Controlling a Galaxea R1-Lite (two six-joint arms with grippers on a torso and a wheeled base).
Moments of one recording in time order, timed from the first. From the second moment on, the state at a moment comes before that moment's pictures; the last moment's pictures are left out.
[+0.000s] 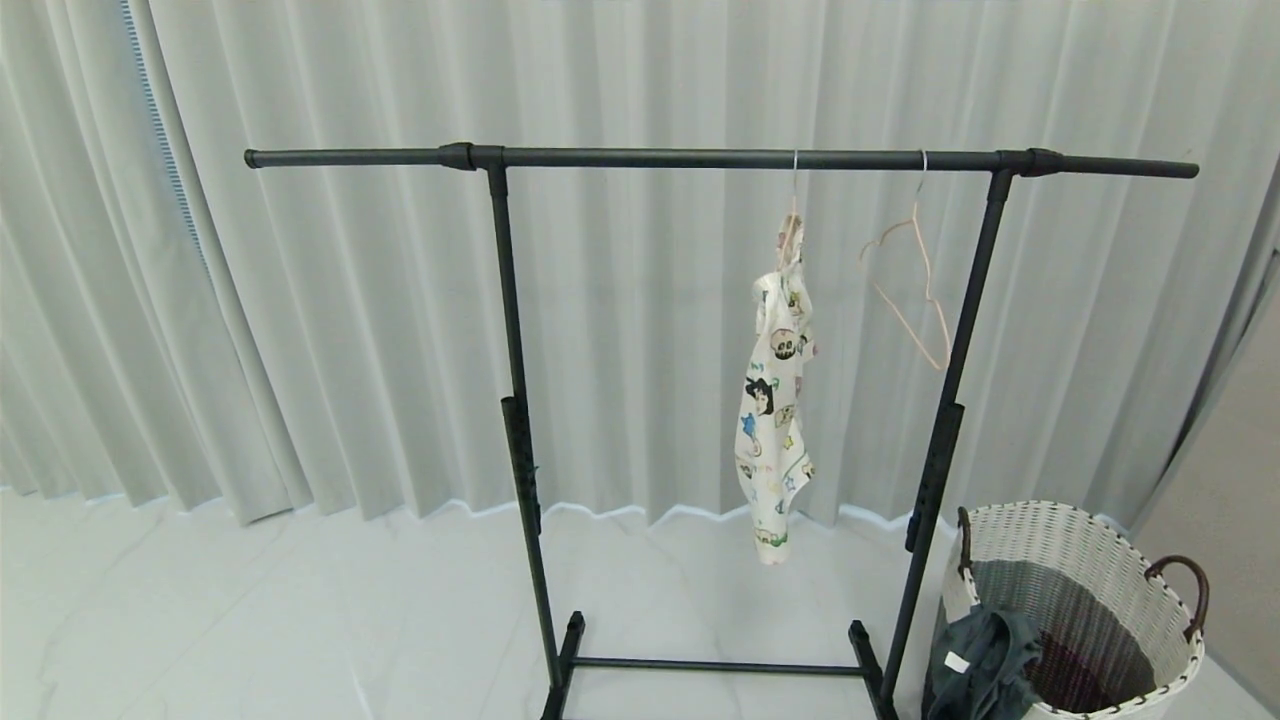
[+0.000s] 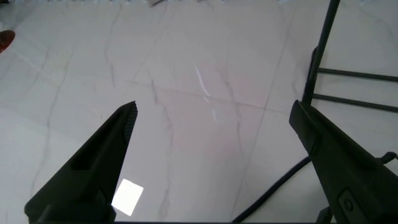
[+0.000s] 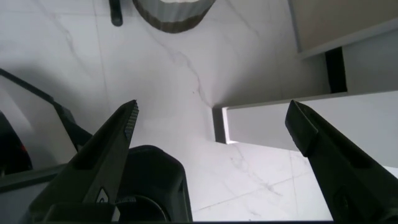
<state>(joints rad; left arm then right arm) -0.09 0.64 0.00 -0.04 0.46 0.09 0.09 0.82 -0.15 0.28 -0.40 -0.03</state>
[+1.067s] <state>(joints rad) -0.10 0.64 0.00 -0.04 0.46 0.09 0.09 0.82 -0.15 0.28 -0.39 -0.01</state>
